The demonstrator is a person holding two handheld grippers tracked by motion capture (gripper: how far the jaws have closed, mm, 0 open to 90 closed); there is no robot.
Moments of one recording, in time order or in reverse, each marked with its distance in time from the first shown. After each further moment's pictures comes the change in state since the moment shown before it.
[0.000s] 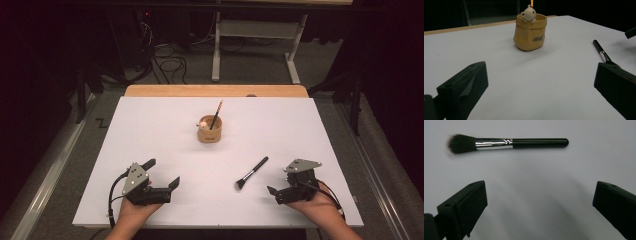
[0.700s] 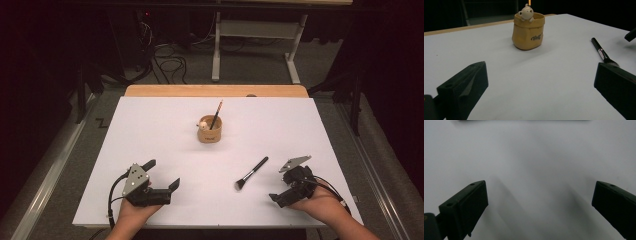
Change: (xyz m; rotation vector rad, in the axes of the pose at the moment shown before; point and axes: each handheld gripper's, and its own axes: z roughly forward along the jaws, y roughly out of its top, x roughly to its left) left arm -0.003 0.000 -0.002 0.007 -0.009 0.018; right arm 0.000 0.011 0.003 0.236 0.085 -0.045
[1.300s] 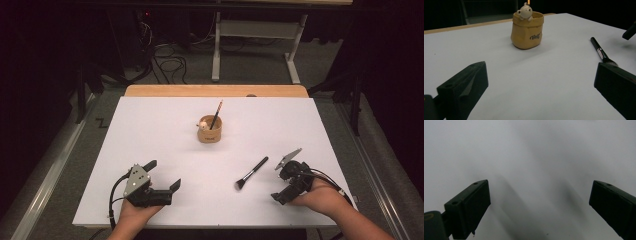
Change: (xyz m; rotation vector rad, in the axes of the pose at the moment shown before) left arm -0.002 0.000 0.001 0.007 0.000 -0.008; right arm -0.004 0.020 -0.002 0.154 0.014 -0.072
